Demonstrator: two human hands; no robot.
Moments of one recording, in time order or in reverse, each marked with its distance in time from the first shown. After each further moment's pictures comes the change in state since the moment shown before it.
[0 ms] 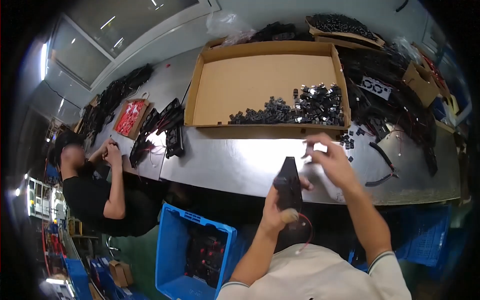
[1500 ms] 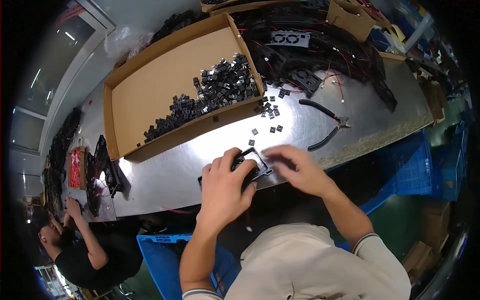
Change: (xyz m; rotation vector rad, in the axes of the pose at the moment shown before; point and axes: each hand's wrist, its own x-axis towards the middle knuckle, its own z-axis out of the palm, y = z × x) left_hand 0.062 0.035 0.051 1.742 -0.574 -0.110; right_hand -0.097 0.001 -0.052 -0.412 0.076 0.024
